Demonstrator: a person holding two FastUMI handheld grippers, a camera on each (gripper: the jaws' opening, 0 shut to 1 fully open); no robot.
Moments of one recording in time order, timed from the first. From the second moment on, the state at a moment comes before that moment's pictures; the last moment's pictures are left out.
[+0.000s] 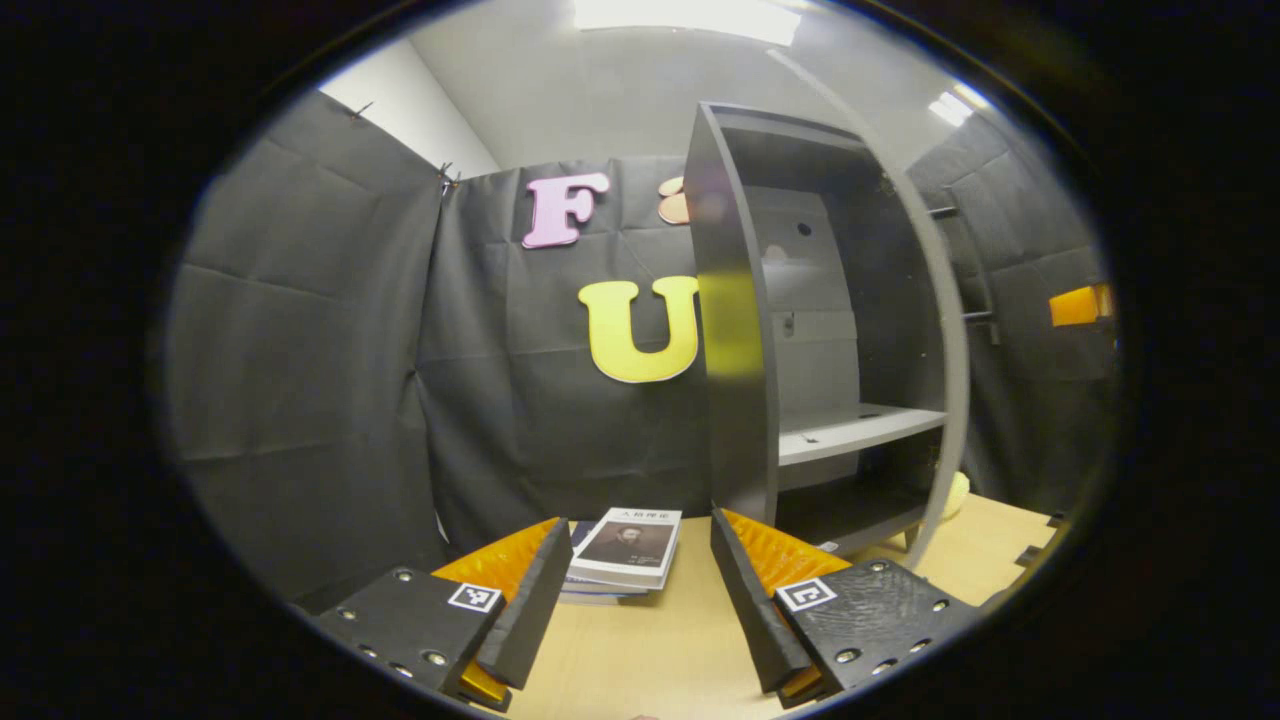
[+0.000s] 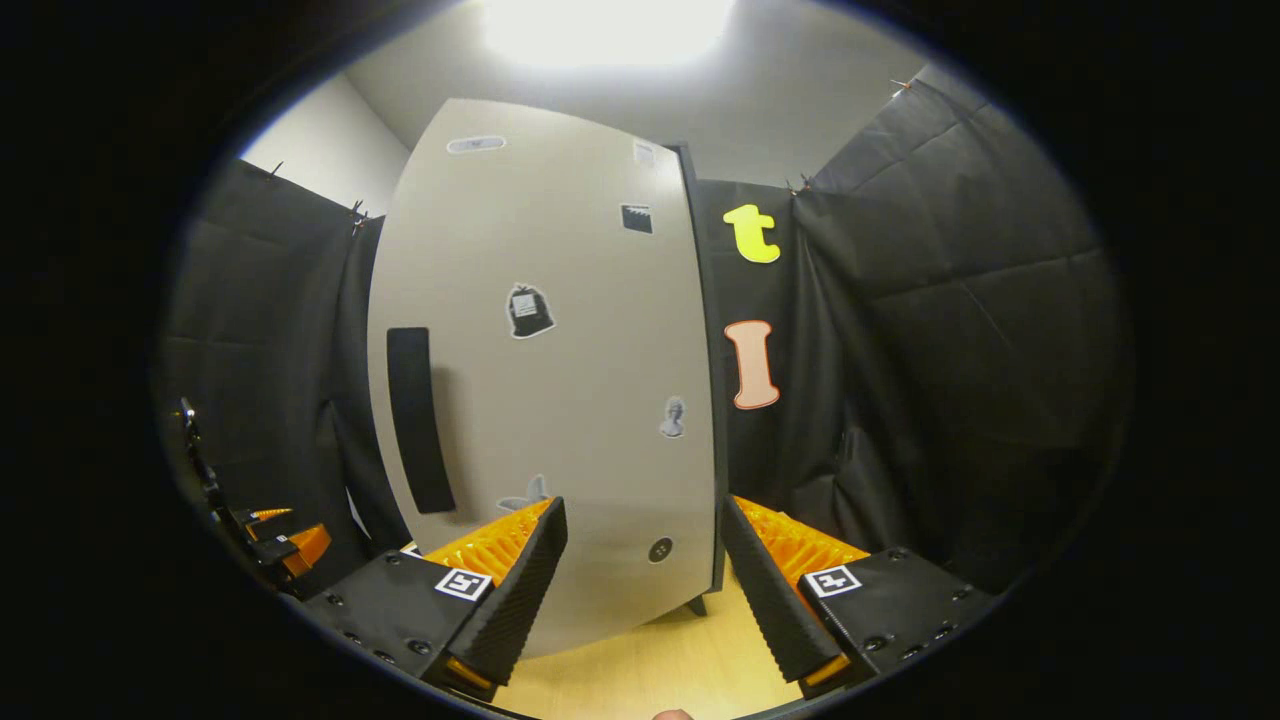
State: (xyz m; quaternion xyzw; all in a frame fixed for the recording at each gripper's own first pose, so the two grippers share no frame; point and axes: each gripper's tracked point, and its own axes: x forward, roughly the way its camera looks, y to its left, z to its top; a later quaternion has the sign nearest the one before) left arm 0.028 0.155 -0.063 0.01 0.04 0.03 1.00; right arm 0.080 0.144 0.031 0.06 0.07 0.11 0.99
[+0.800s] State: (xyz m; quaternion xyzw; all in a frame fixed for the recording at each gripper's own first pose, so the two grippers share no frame) left arm -0.001 0.009 -0.009 0.04 0.03 0.10 0.99; right arm 0.125 -0.021 -0.018 0.07 0.07 0.13 0.99
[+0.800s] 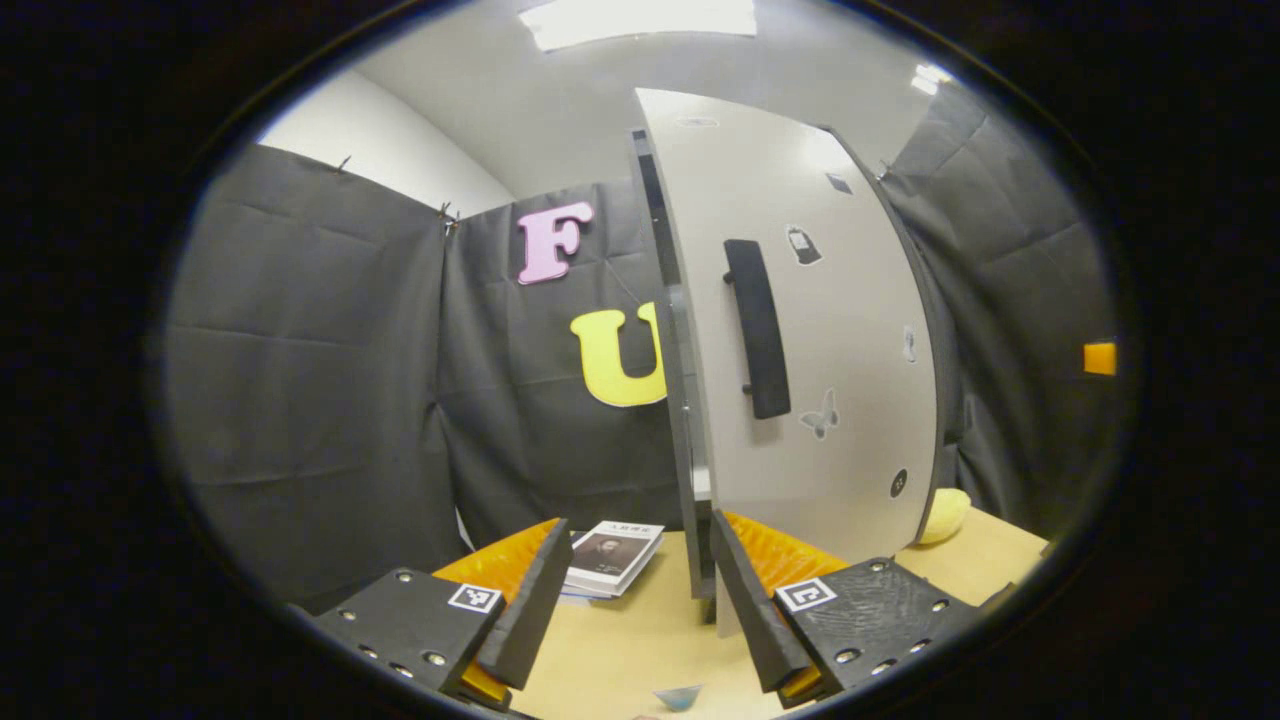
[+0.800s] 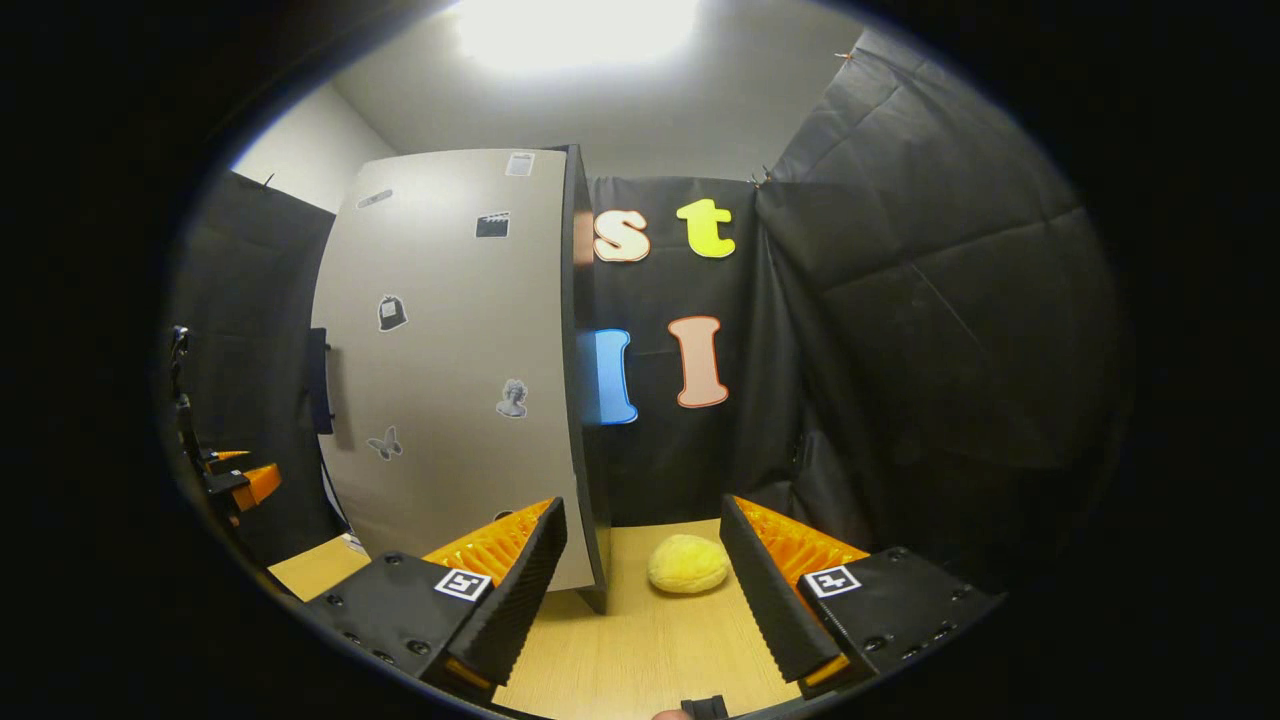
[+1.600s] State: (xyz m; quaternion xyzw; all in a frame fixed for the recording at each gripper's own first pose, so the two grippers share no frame) left arm -0.003 0.031 0.011 0.06 0.00 0.08 1.00; right arm 0.106 0.026 0.000 0.06 0.04 0.13 0.99
